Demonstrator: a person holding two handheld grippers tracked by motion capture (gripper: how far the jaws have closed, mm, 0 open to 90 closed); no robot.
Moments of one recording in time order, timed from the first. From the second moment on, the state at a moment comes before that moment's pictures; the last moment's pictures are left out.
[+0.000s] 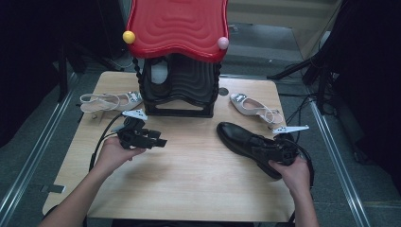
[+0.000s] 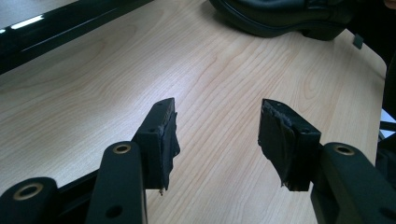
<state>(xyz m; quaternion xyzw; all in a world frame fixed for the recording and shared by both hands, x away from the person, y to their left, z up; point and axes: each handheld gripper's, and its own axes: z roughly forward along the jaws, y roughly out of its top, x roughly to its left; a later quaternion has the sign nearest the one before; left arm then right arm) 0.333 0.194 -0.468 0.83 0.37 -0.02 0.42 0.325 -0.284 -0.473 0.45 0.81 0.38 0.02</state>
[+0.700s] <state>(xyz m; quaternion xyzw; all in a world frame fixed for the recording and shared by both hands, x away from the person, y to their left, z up) 0.321 0.200 -0.463 0.82 0.37 -0.01 0.43 0.322 -0.214 -0.456 0.40 0.83 0.39 -0.01</state>
